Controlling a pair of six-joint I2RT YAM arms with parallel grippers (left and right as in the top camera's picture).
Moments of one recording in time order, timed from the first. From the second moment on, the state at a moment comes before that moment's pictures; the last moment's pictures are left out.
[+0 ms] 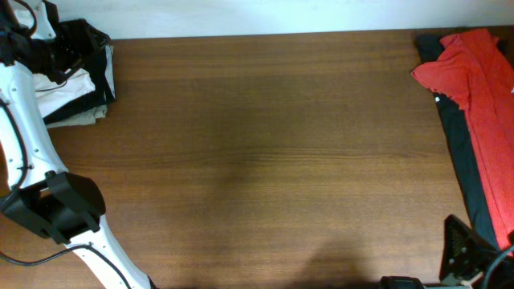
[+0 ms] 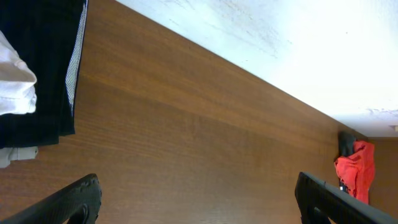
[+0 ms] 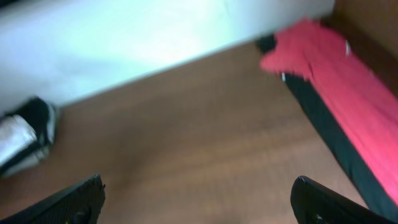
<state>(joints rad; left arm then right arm) 0.38 2.20 2.45 -1.23 0.59 -0.19 -0.09 0.82 1.99 -1.69 -0.06 0.28</state>
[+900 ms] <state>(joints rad) 0.38 2.20 2.45 -1.23 0.59 -0.19 0.00 0.01 0.14 -0.10 -0.10 0.17</state>
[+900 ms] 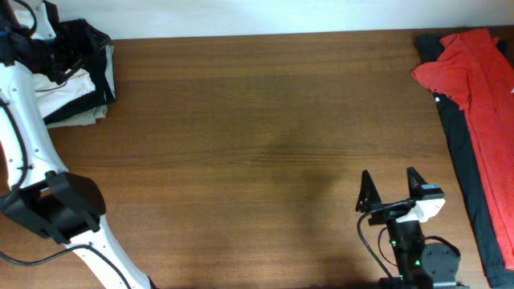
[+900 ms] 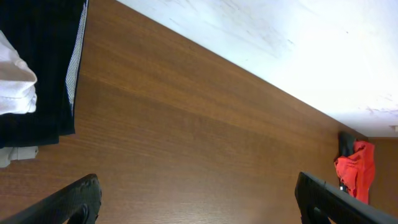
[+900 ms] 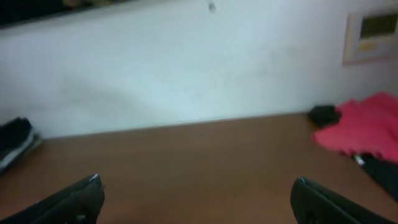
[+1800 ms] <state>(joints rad) 0.38 2.20 2.45 -1.23 0.60 -0.19 0.00 0.01 0.01 -0.06 -0.11 0.12</state>
